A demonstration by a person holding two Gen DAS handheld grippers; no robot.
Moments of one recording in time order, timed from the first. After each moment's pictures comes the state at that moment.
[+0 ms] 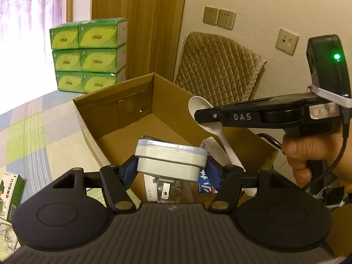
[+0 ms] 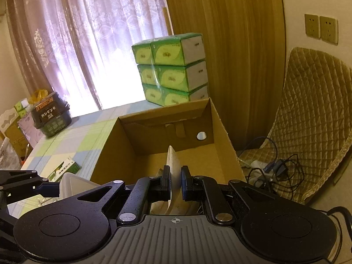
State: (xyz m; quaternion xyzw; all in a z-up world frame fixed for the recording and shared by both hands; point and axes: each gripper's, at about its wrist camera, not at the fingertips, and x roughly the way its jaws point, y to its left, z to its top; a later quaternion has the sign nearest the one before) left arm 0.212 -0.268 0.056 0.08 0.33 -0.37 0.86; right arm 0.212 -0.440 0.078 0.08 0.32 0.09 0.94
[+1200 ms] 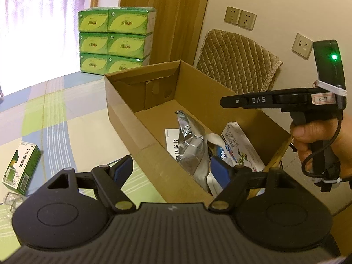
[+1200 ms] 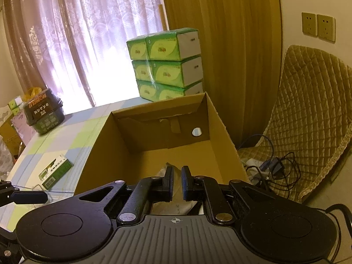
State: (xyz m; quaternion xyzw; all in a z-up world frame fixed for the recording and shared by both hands) left arm 0.200 -0.215 0.044 0.05 0.35 -0.33 0.87; right arm 0.214 -0.439 0.066 0.07 0.33 0.08 0.94
